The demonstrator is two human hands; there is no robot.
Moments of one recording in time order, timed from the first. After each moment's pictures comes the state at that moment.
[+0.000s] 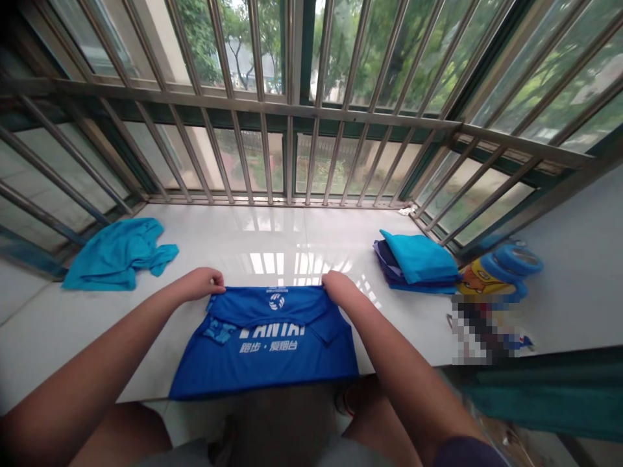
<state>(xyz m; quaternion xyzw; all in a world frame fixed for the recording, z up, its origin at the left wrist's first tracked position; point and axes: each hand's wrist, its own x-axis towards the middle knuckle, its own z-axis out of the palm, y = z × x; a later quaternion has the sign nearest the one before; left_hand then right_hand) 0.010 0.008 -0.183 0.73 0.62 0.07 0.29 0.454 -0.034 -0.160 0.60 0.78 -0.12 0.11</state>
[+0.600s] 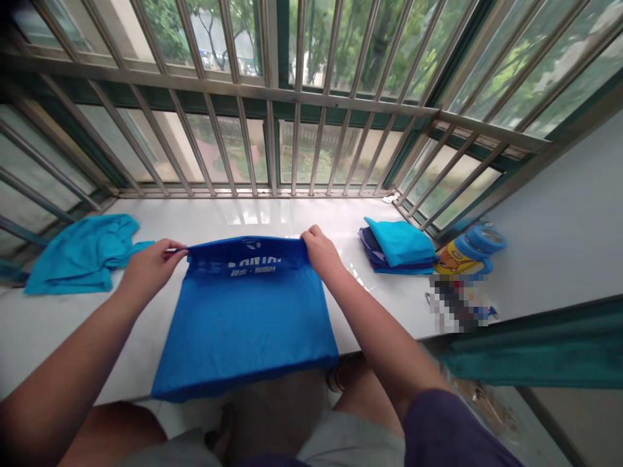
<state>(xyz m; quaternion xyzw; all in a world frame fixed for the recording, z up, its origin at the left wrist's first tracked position) -0.009 -0.014 -0.135 0.68 0.68 0.26 0.08 0.432 -0.022 -0.102 0.63 0.77 -0.01 -0.09</state>
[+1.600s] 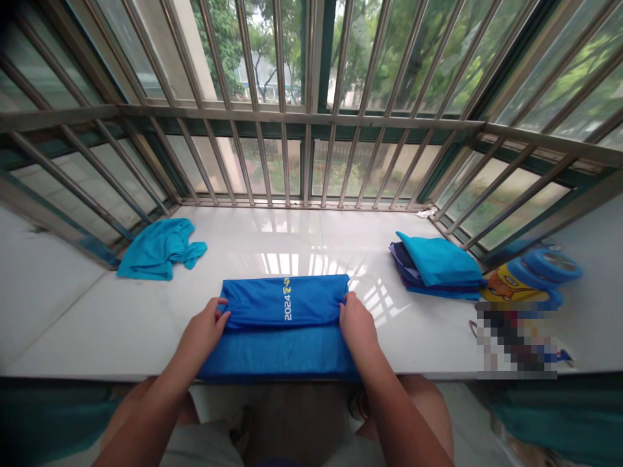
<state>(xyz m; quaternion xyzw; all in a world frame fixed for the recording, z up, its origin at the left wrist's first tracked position) 0.030 -0.159 -0.191 0.61 0.76 0.12 0.16 0.428 -0.139 -0.172 0.77 0.62 -0.14 -0.04</state>
